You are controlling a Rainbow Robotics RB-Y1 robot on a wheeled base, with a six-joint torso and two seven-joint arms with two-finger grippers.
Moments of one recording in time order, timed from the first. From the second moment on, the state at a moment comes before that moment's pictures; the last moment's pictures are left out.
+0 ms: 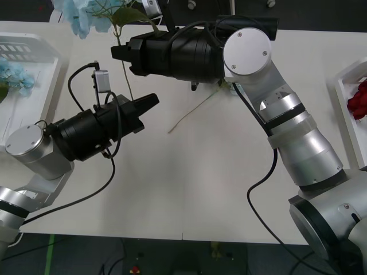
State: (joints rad) right arm -0.81 -0.15 0.26 -1.42 -1.29 0.86 2.01; left arm -0.24 0.48 -0.23 -1.56 2.18 0.70 -2.67
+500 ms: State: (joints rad) right arm -0.81 -0.19 0.25 -1.42 -1.26 0.87 1.97; left arm -0.22 0.52 0.14 -1.50 1.69 0.81 -2.67
